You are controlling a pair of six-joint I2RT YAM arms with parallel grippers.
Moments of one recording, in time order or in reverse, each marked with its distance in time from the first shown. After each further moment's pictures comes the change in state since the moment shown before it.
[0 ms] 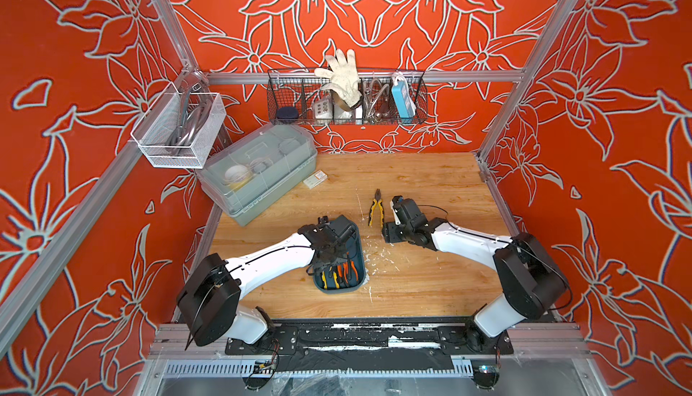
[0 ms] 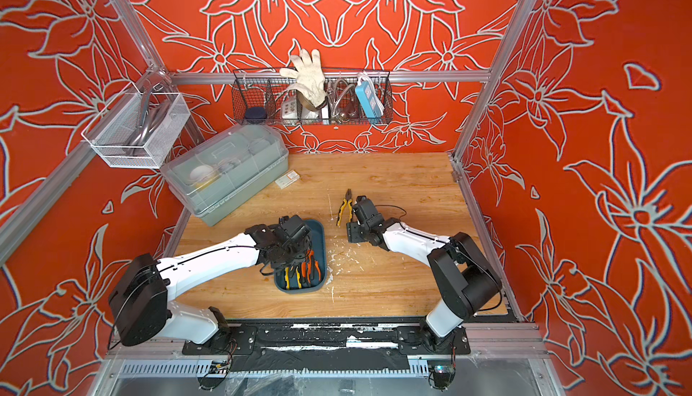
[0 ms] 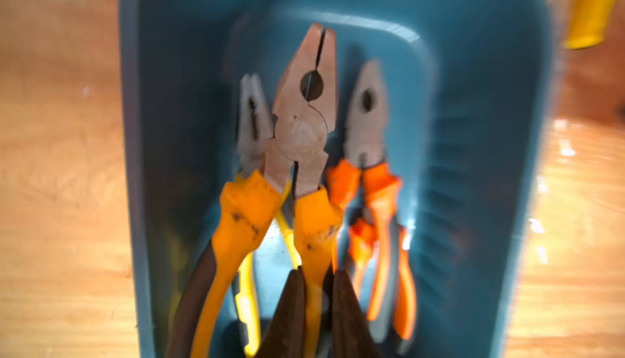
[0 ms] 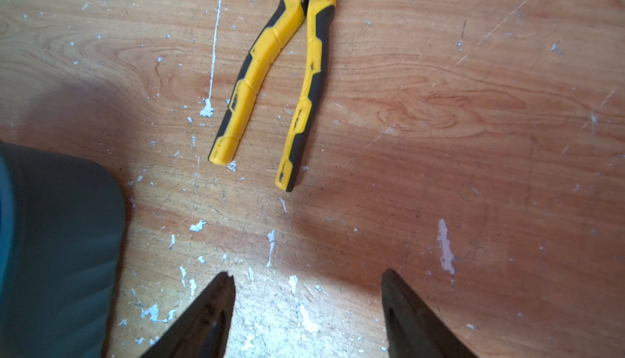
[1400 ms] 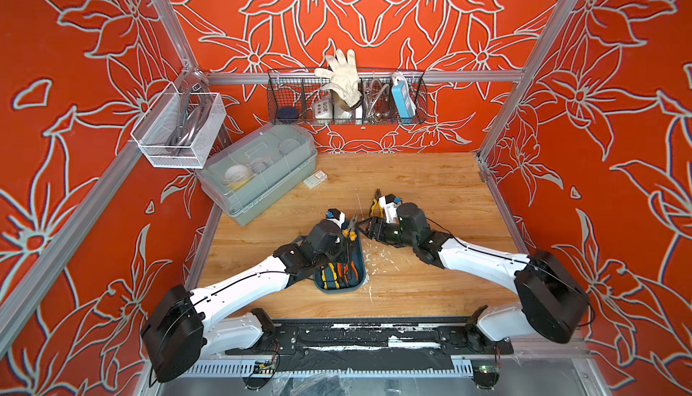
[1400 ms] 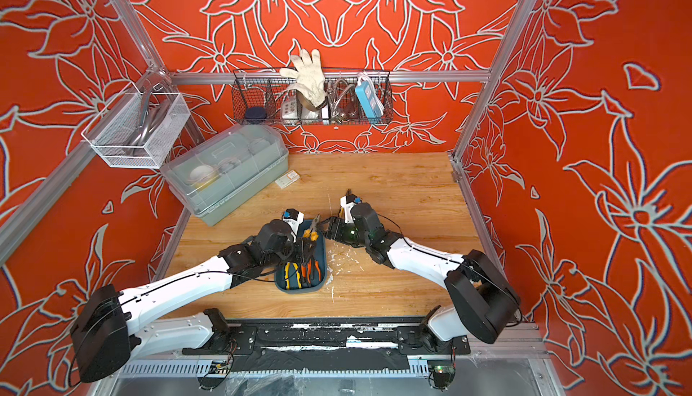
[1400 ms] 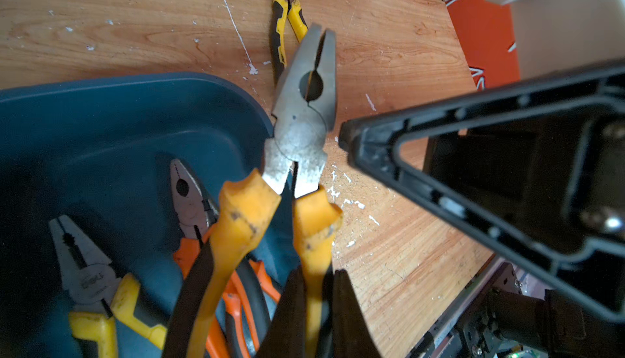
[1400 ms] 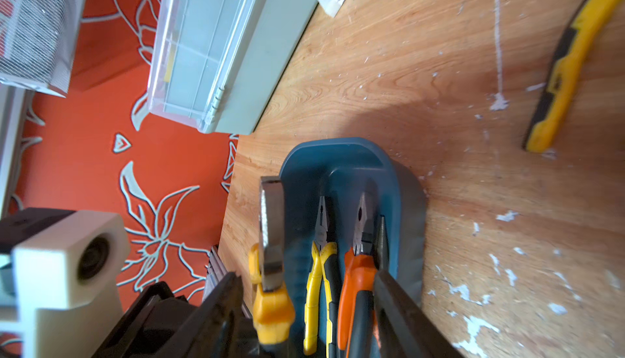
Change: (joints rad) left arm 0.000 -0.273 -0.284 0.564 0.178 0.264; right arm 0.130 -0.137 -0.117 0.458 -0.415 0.549
